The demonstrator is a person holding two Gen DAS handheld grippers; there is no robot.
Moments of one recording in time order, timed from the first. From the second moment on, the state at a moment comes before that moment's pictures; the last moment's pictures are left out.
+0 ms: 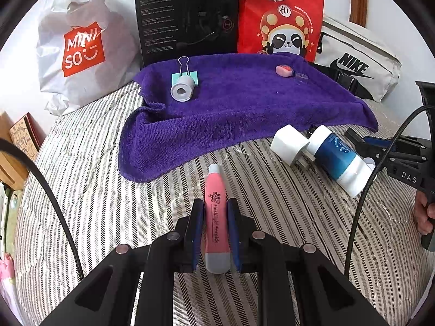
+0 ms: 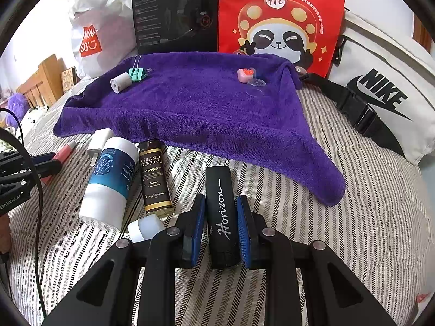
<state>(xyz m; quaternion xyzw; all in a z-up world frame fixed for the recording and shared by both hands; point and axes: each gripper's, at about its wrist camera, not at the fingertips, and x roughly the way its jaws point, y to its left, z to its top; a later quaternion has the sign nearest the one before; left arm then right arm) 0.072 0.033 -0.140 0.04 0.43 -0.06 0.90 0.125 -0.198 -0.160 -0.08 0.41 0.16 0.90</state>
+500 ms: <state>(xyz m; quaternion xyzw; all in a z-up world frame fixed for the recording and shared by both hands) 0.071 0.034 -0.141 0.03 0.43 -0.06 0.90 0.124 -0.199 -0.161 -0.08 0.41 0.16 0.90</state>
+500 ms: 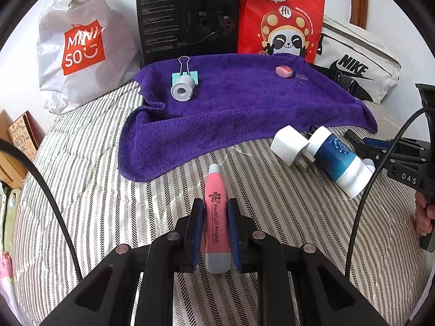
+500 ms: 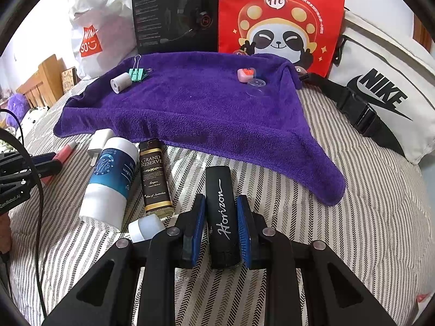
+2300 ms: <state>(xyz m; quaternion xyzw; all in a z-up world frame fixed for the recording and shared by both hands) 0.082 0.053 -0.122 -0.02 0.48 -0.08 0.88 0.112 -0.210 -0.138 -0.06 0.43 0.17 0.89</state>
